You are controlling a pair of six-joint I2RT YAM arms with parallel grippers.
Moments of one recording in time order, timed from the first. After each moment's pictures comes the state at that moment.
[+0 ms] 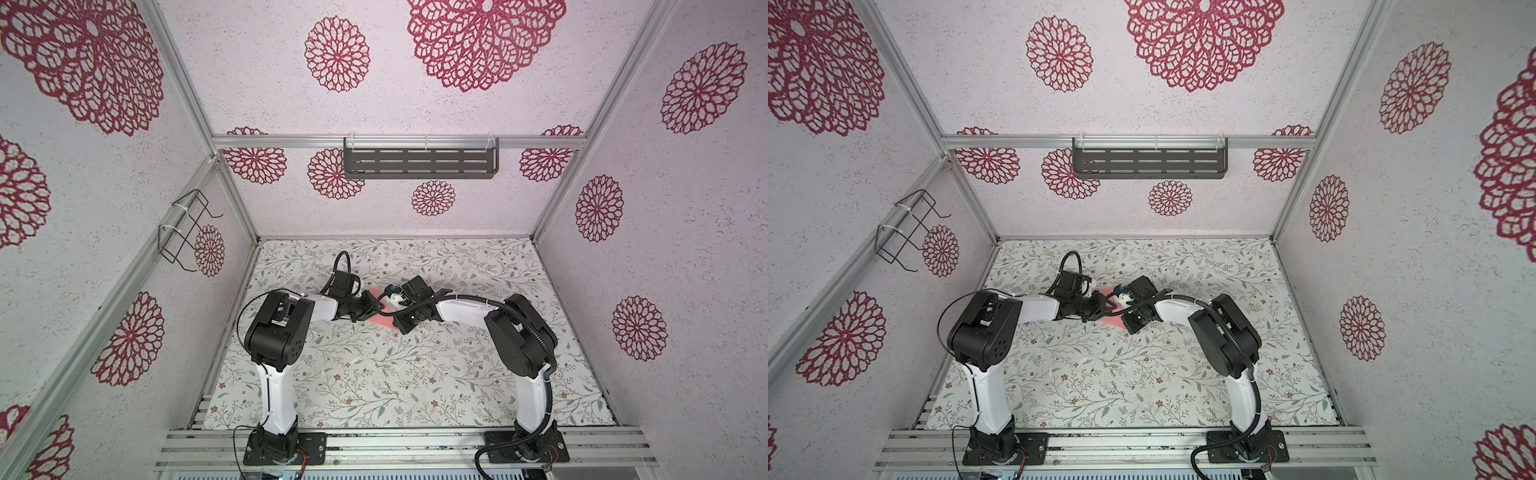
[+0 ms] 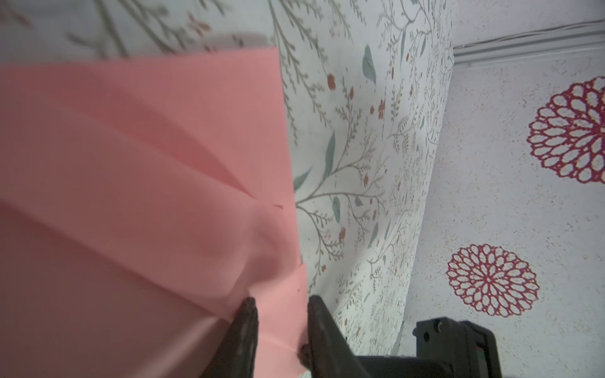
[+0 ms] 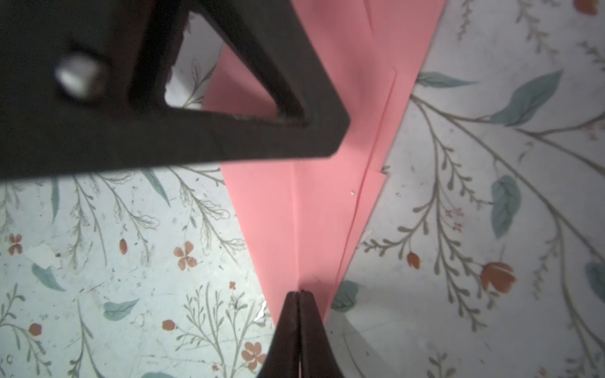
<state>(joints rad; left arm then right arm) -0.30 2.03 1.08 0.07 0.56 -0.80 0.69 2.02 1.30 -0.34 -0.26 -0.04</state>
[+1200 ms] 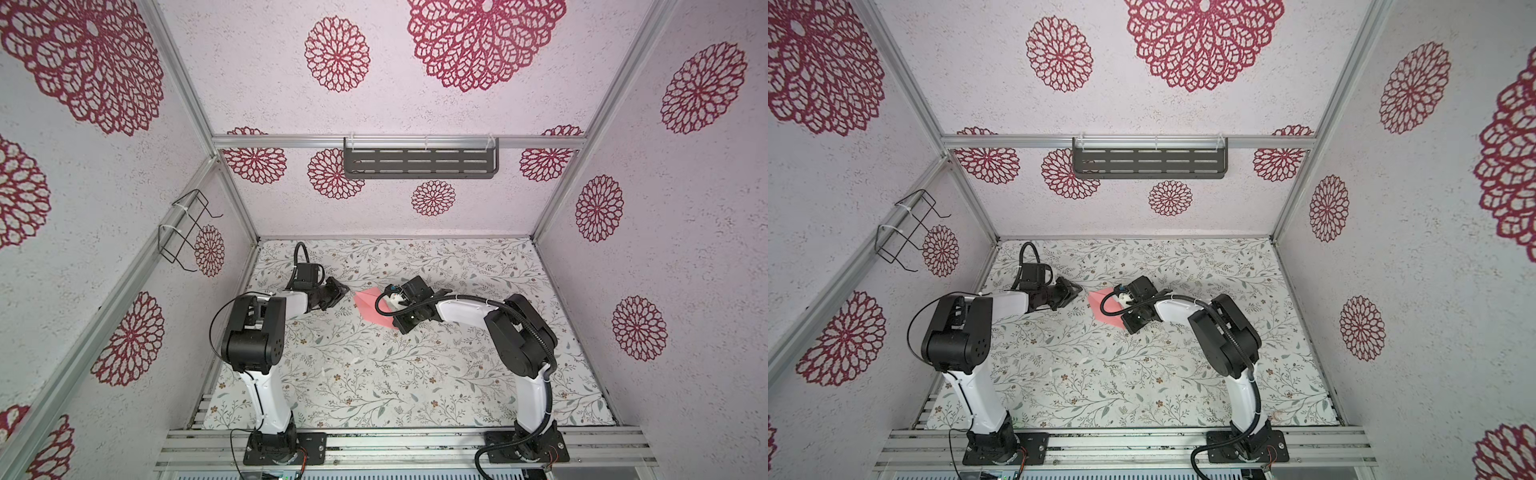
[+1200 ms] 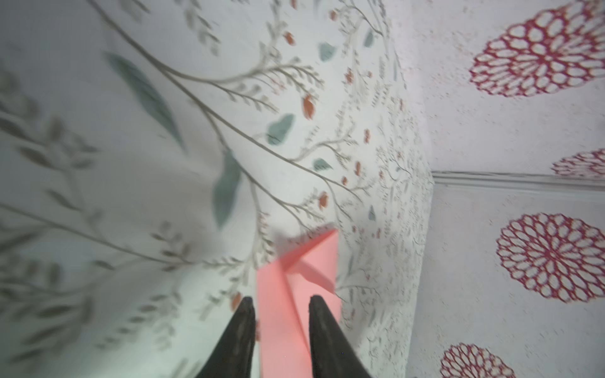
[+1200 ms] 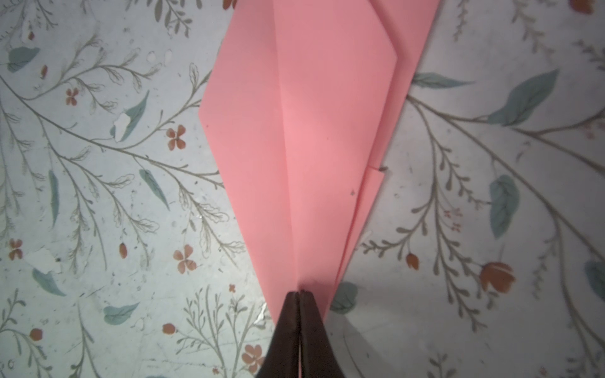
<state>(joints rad) -0.12 1.92 1.05 0.10 0.52 -0.82 0.69 2.02 1.30 -0.33 -0.26 -0.02</state>
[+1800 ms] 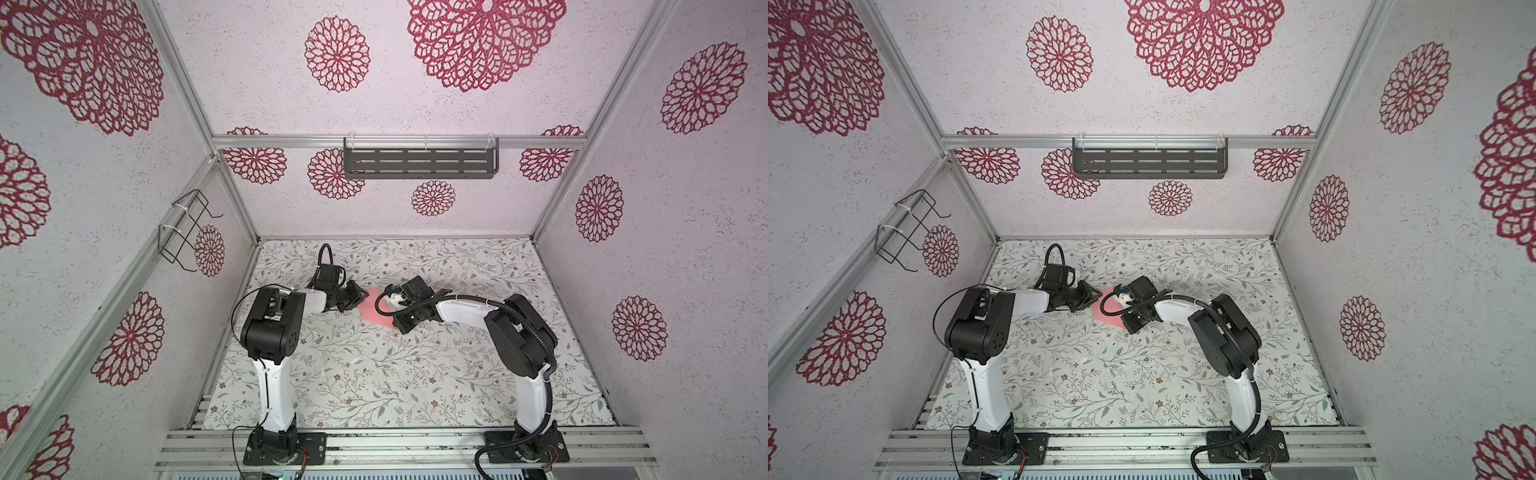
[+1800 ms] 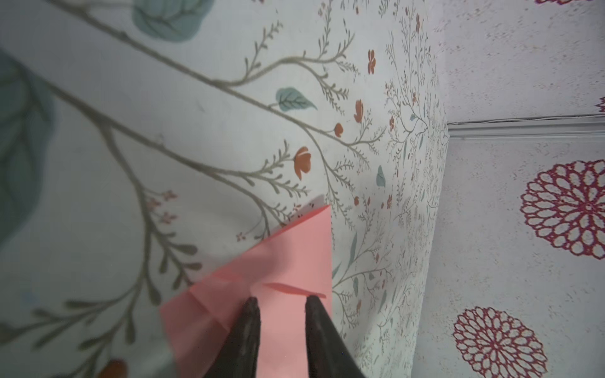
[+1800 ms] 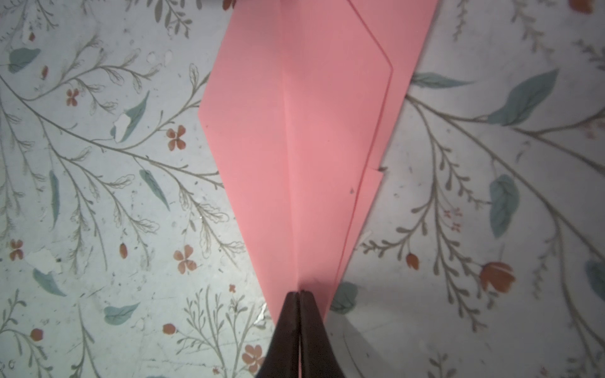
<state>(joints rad) -0.19 2.07 1.14 0.08 0.50 -0.79 0.69 2.02 1.30 -0.33 -0.26 -0.02</state>
